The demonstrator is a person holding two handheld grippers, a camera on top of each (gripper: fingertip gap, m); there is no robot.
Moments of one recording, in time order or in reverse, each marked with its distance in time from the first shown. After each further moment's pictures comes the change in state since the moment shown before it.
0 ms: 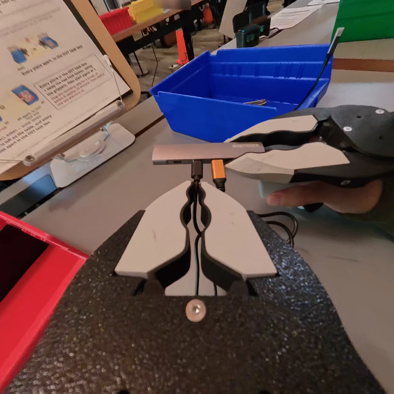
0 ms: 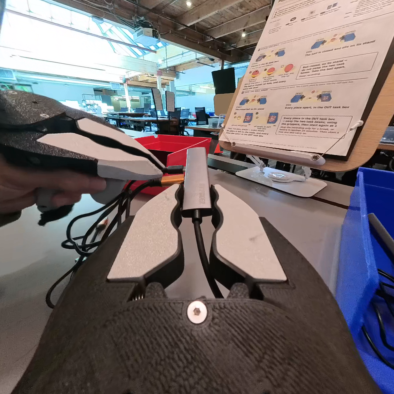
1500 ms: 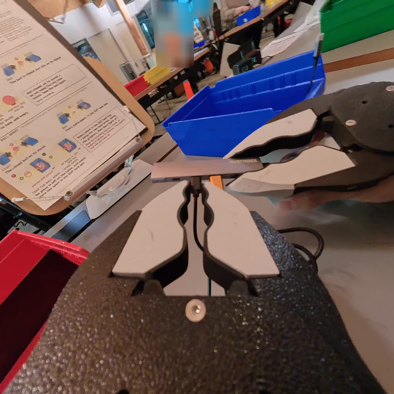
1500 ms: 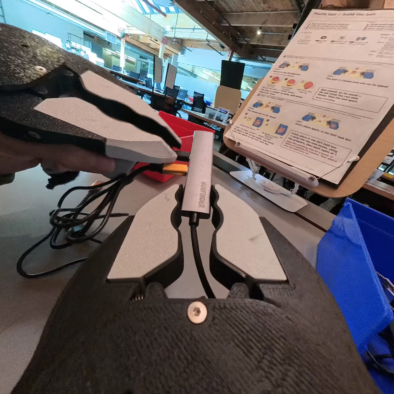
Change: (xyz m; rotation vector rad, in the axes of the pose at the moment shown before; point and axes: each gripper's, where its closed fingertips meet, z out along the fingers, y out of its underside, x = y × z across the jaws) left arm -0.005 -0.001 -0.015 0.175 -0.050 0.194; right arm -0.024 0.011 0.006 -0.068 -0.002 -0.274
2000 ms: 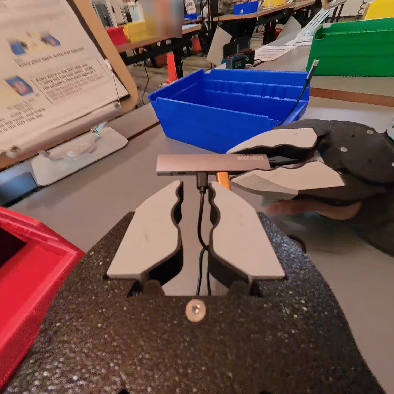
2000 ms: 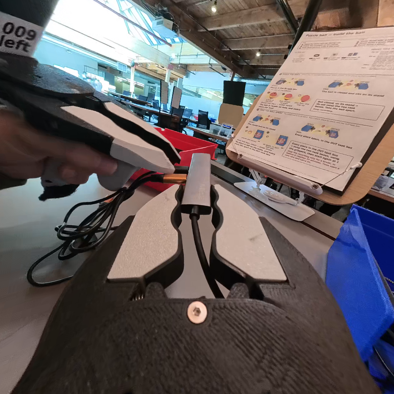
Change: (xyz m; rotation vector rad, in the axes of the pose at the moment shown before) left arm 0.000 0.007 -0.001 -0.082 0.100 -0.280; right arm 0.001 -0.009 -0.005 0.083 -0.023 0.044
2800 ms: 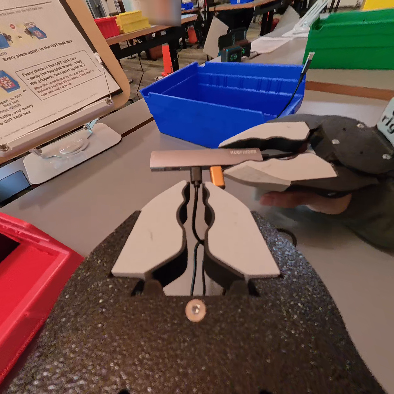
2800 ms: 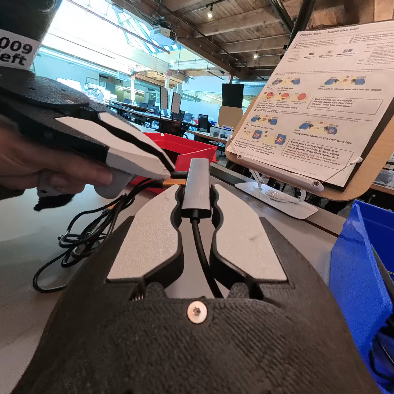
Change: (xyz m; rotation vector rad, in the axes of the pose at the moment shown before) left arm 0.008 0.002 0.002 -0.027 0.014 -0.001; right arm 0.005 -0.002 -0.001 0.020 0.006 0.048
